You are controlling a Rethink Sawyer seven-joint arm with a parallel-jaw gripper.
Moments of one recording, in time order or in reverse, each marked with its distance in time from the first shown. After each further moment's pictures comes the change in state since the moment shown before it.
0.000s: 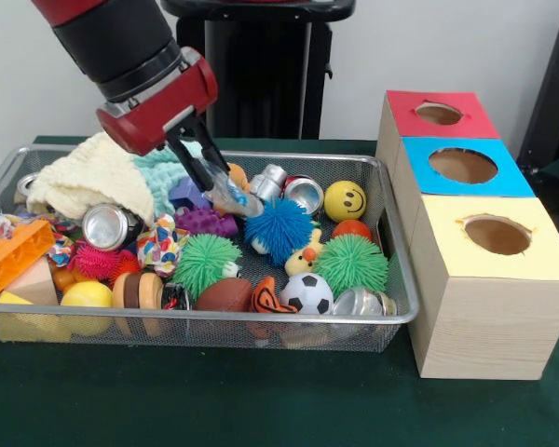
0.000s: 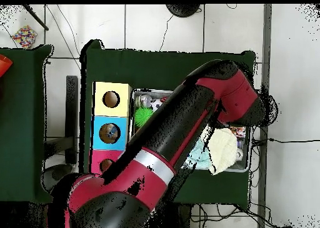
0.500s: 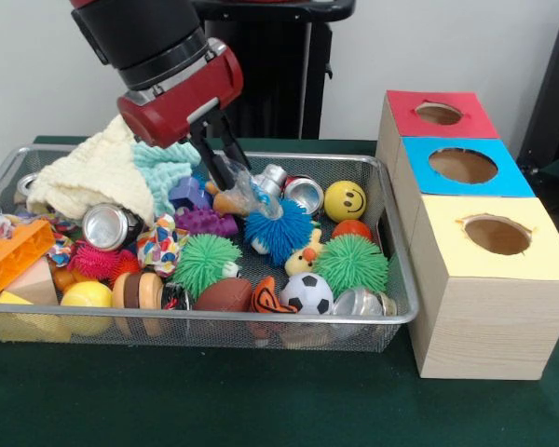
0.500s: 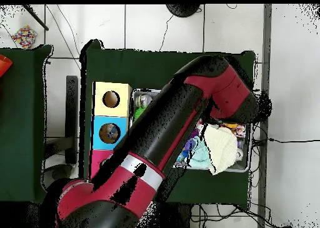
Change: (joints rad) arm 0.038 -0.028 0.000 -0.001 0.001 0.040 0.000
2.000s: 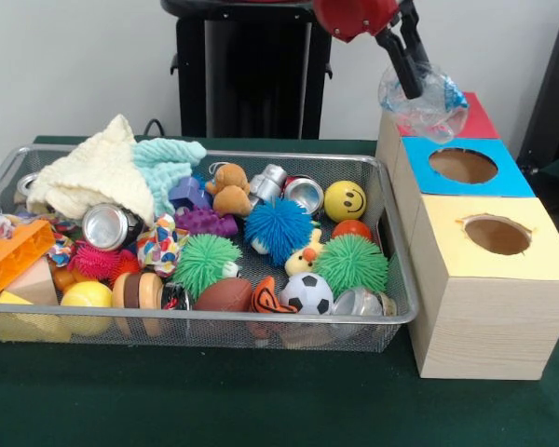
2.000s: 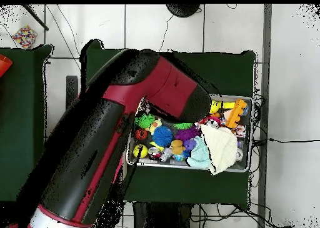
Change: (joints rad) arm 0.227 -0.157 -0.022 0.052 0.000 0.001 0.000
